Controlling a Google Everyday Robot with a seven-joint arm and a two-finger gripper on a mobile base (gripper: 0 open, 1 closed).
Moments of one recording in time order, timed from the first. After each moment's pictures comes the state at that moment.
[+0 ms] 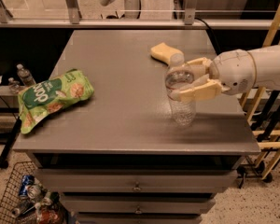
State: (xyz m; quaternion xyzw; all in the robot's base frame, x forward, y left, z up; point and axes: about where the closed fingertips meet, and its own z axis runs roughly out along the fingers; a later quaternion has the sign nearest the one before) arm 0.492 -0.096 0.930 -0.57 0.54 0.42 0.45
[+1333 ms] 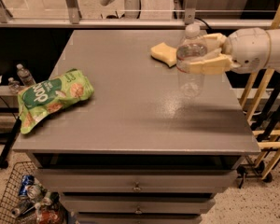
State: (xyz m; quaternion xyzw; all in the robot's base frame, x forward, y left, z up) arm 0.536 -0.124 0.977 -0.54 0.53 0.38 0.53
